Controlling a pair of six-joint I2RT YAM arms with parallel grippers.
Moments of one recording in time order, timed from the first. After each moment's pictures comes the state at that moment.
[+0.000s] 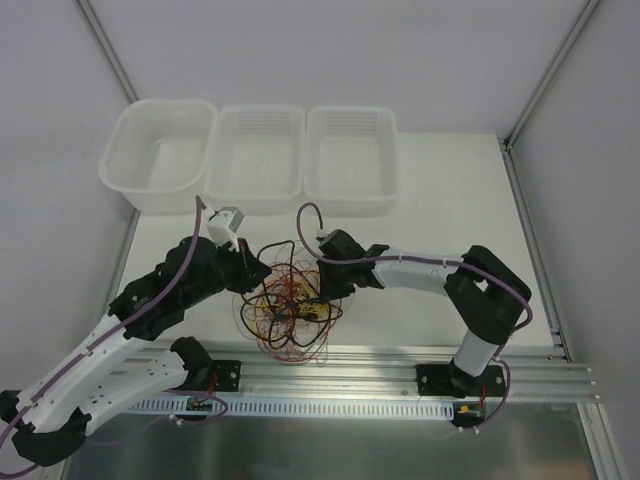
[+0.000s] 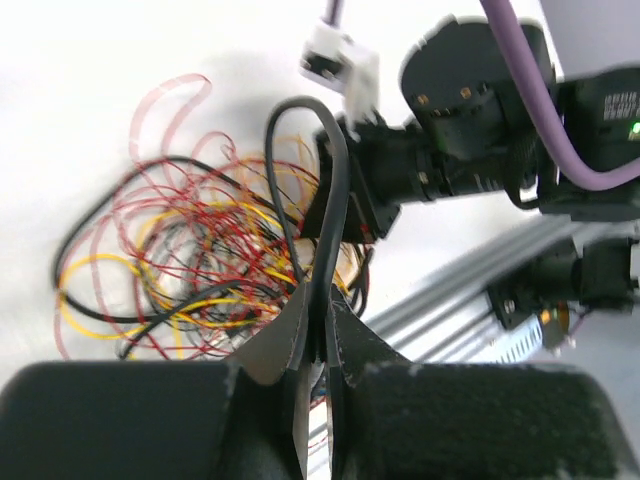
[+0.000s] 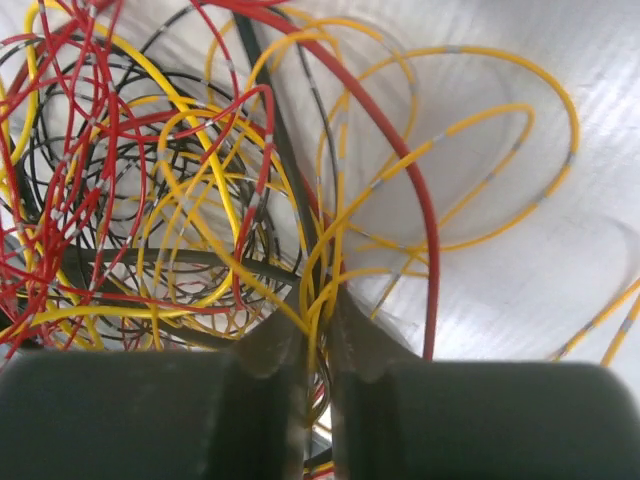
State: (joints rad) left arm -0.78 0.67 0.87 -0.69 -0.05 -0.58; right arm 0.94 1.73 0.98 -0.30 -0.12 0.65
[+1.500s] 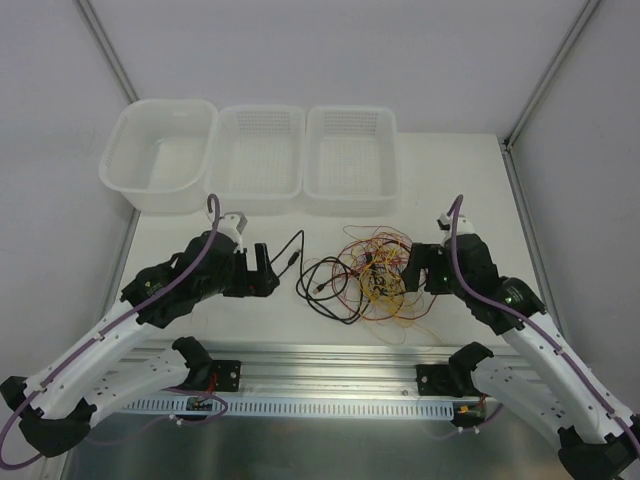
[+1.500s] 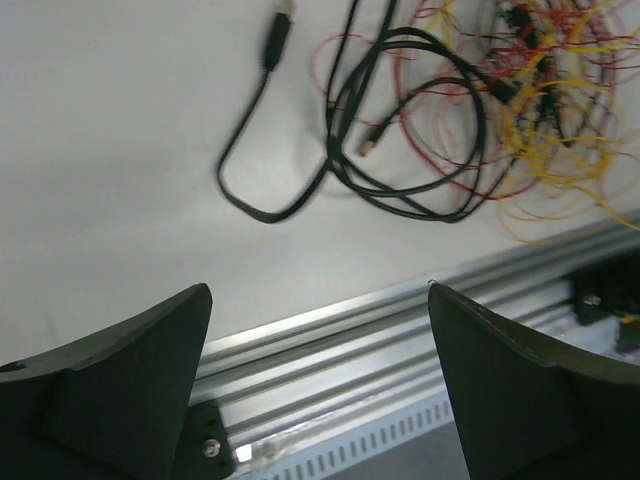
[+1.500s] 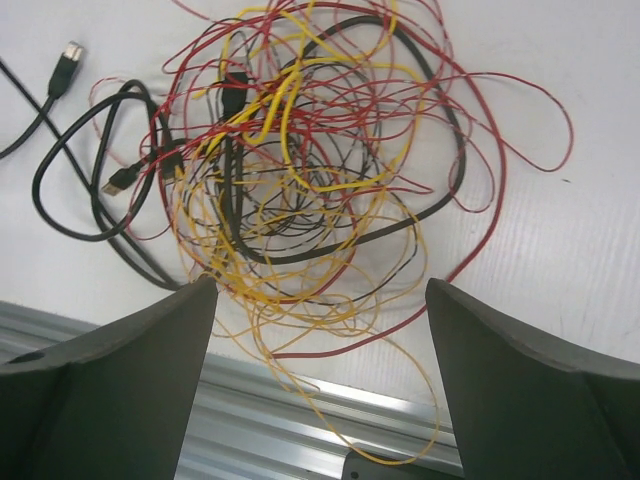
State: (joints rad) left arm -0.77 0.76 0.92 -0.94 -0.20 -0.63; right arm 0.55 0.71 0.79 -0.81 0.17 0.43
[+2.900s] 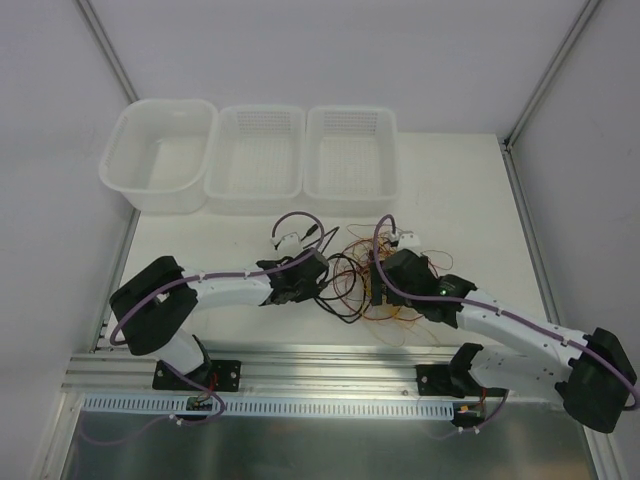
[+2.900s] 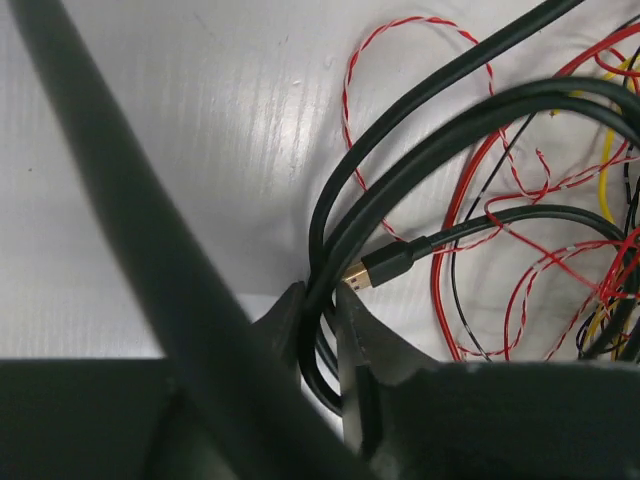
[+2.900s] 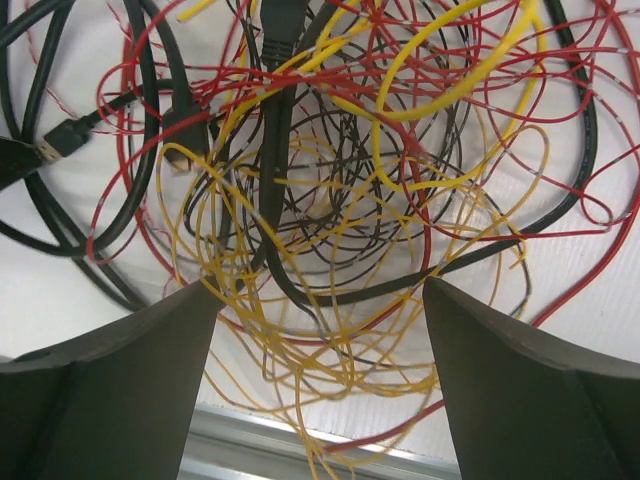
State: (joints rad) left arm -0.96 1.55 0.75 -0.27 -0.33 -1.18; right arm 0.89 1.00 0.62 -0.52 0.36 0.59
